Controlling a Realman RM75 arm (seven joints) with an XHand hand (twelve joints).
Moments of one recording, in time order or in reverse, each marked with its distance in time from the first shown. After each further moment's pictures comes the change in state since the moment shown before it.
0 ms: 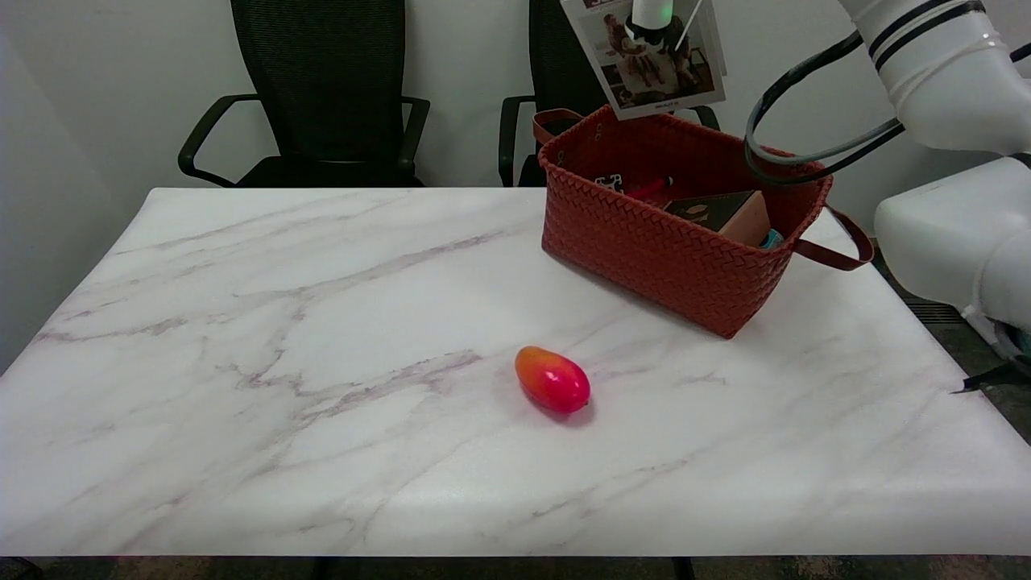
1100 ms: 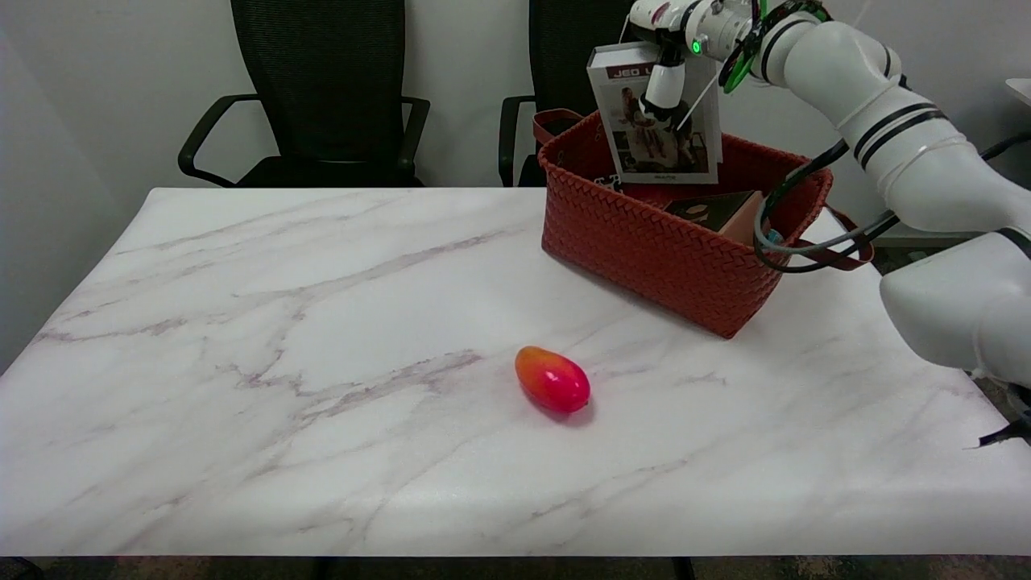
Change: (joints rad) arm -0.217 0.056 0.010 -0.074 0.141 0.238 0.041
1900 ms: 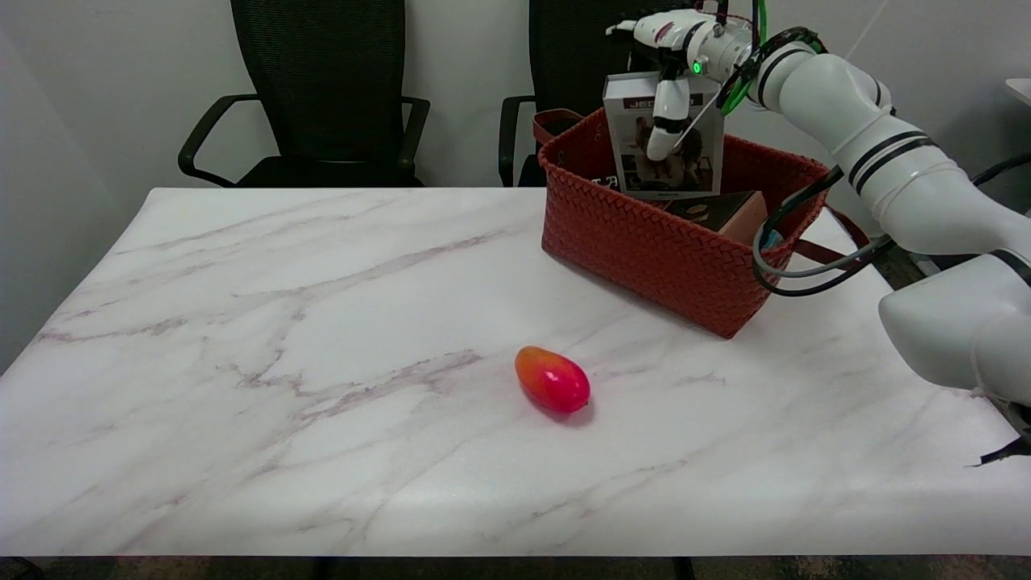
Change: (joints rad) arm -0.070 0.004 0.014 -0.001 0.047 0.072 -0.006
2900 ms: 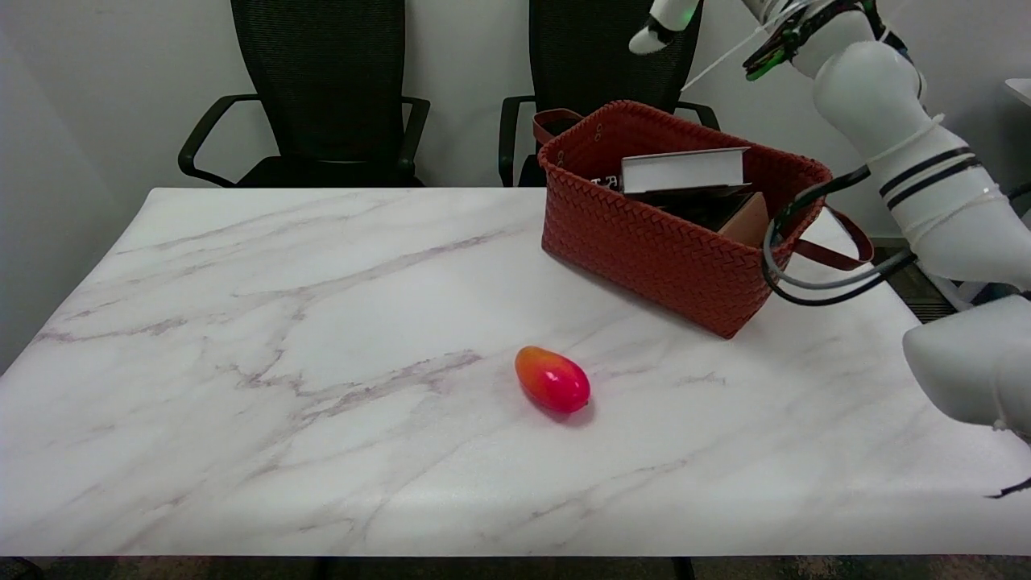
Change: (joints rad) arm -0.142 0.061 0.136 0.399 0.052 0.202 0.030
